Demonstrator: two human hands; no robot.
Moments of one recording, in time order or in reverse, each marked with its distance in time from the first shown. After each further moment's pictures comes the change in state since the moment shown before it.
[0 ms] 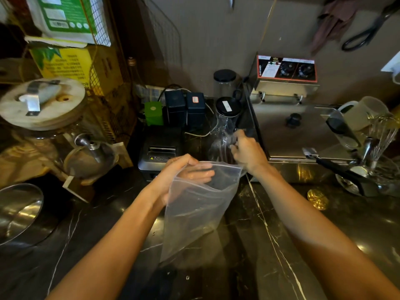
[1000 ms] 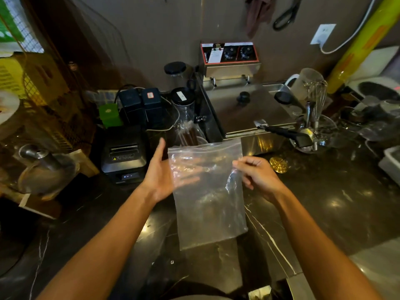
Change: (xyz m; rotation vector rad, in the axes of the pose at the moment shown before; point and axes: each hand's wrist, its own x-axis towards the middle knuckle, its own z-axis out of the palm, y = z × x) left_hand 0.020 -0.048 0.032 -0.071 -0.174 -0.166; right_hand -0.169 0.084 -0.039 1.007 -0.064 0.337
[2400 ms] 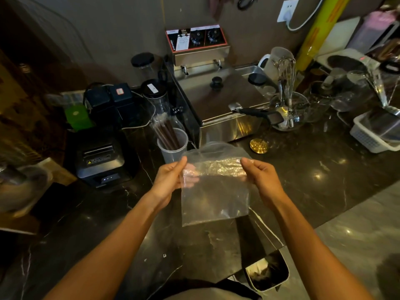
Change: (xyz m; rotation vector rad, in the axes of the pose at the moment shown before) left_hand 0.025 -0.066 0.021 0.582 0.153 0.165; right_hand -0.051 0.056 -0.024 0.188 0.320 0.047
